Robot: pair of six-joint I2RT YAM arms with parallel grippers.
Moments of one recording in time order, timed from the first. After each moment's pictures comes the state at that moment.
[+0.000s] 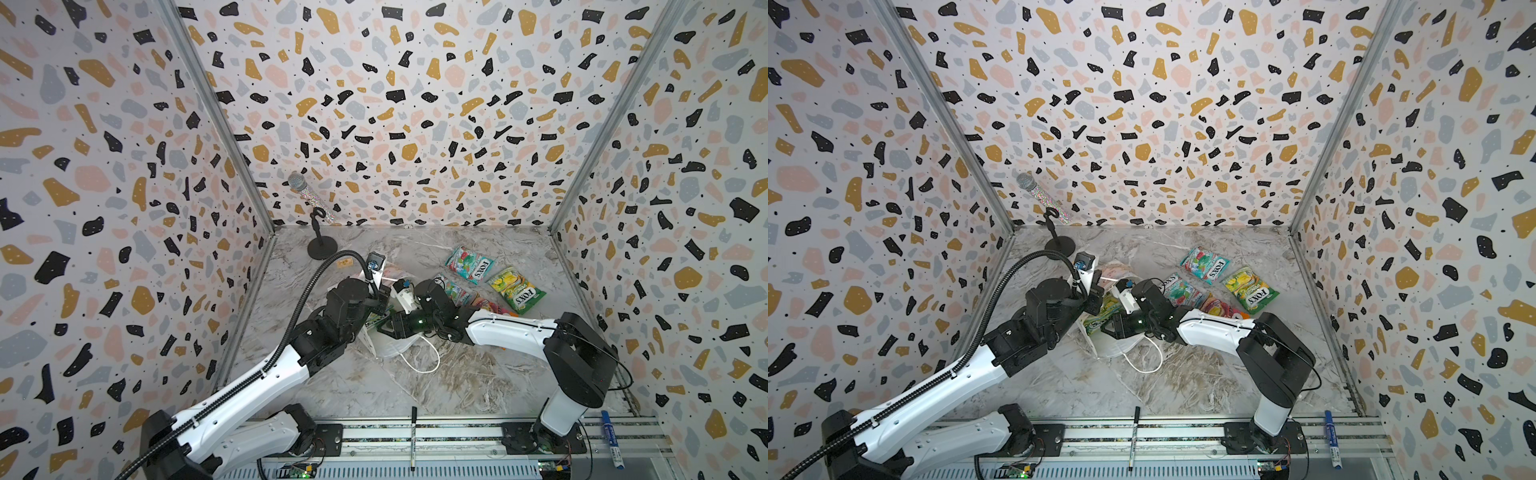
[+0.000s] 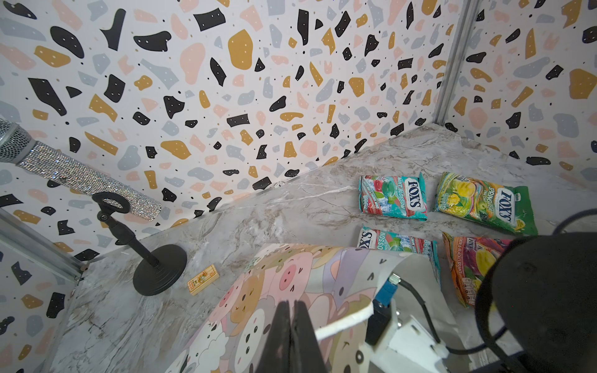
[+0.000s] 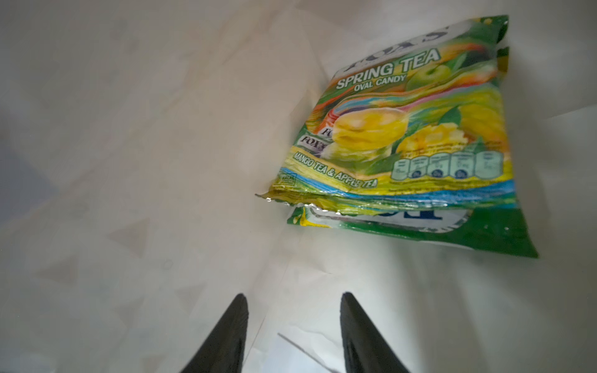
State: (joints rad) left arm -0.77 1.01 0.89 -0.15 -0.40 0.03; right arm 0.90 1.72 1.05 0.07 -0.46 0.60
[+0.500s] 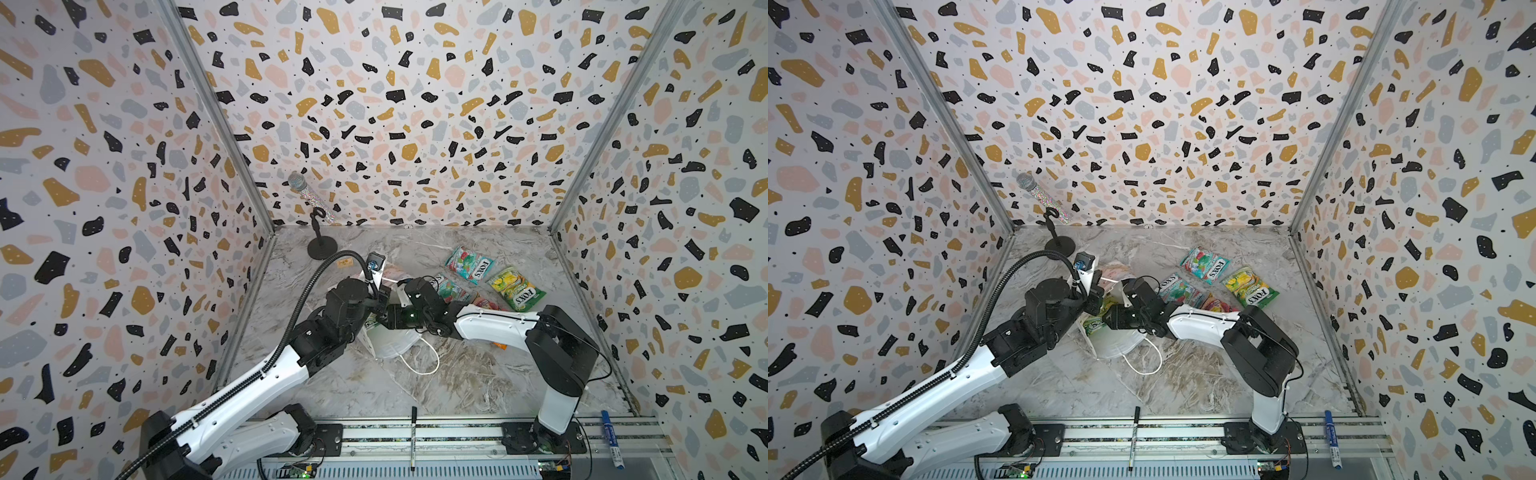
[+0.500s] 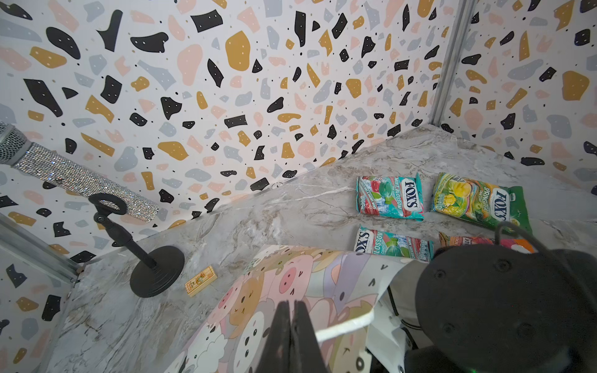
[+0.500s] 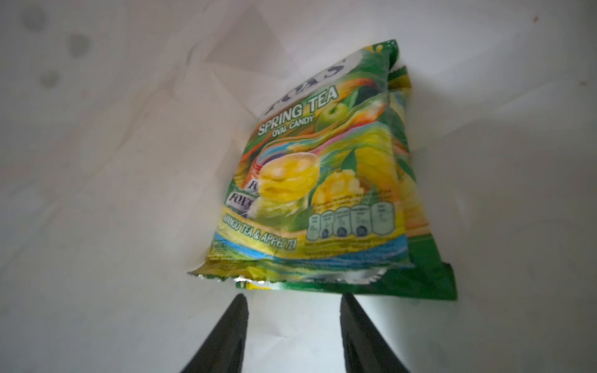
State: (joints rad) left arm -0.77 1.01 0.89 -0.15 -0.39 0.03; right arm 0.90 1.82 1.14 0.03 -0.27 0.76
